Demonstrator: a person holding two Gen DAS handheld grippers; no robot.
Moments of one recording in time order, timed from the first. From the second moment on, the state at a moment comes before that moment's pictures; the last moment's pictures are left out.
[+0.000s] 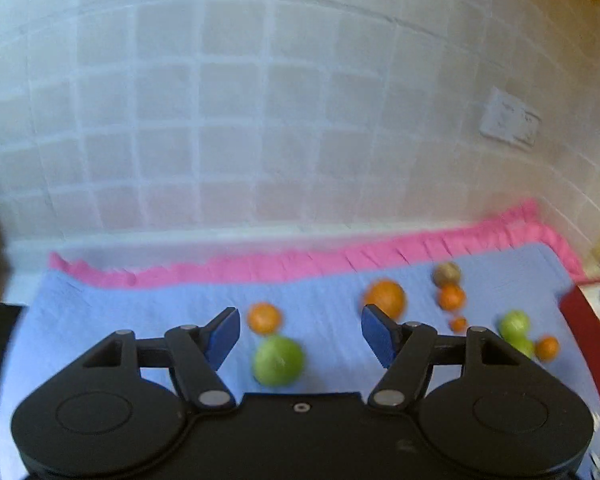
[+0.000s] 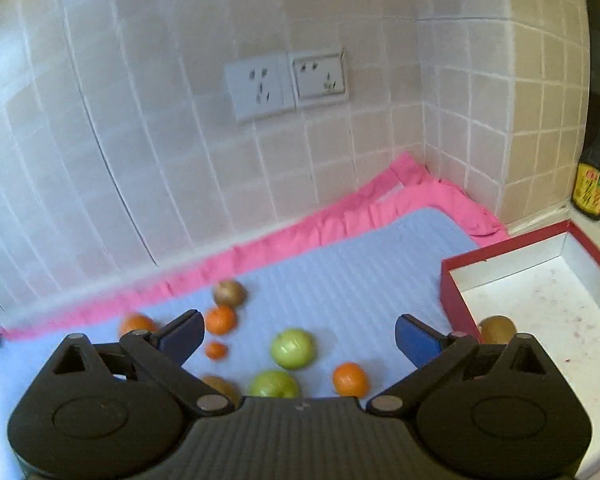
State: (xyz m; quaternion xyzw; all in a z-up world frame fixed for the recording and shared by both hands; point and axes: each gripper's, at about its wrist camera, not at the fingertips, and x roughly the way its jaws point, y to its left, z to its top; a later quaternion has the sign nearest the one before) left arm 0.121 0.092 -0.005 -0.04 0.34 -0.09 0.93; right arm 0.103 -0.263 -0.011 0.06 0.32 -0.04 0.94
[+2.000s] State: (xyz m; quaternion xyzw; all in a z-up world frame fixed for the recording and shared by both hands) left arm 0.200 -0.096 -0.120 -0.05 0.51 -0.29 0.81; right arm 0.110 -0.257 -0.129 0.10 0.45 0.01 0.89
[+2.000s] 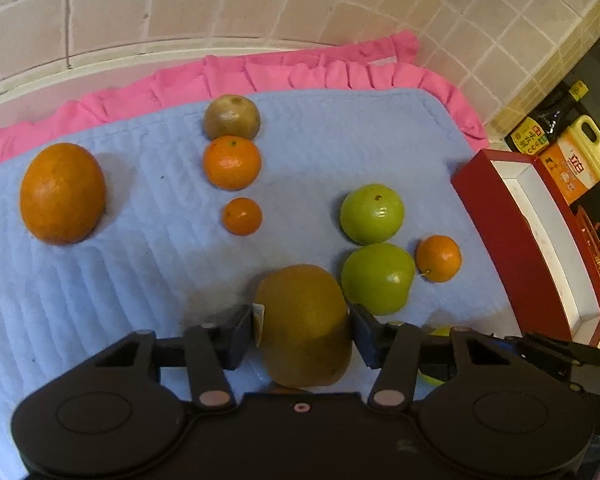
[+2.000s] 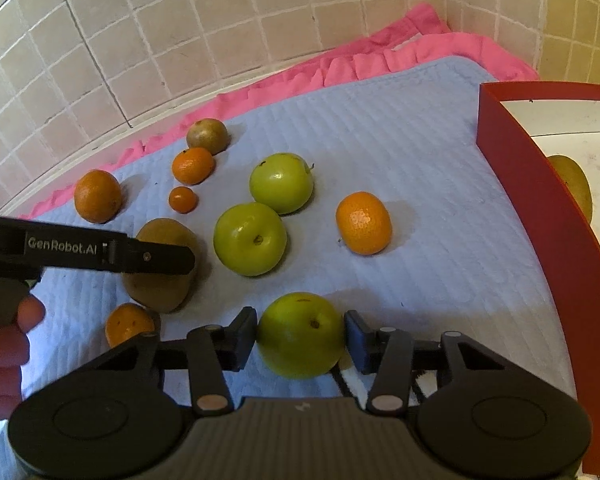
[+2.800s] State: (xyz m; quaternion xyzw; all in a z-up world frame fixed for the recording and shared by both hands) left arm 0.163 -0.203 0.017 0.02 0.36 -0.38 0.86; right arm 0.024 -0.381 -0.008 0.14 0.32 -0.07 0.94
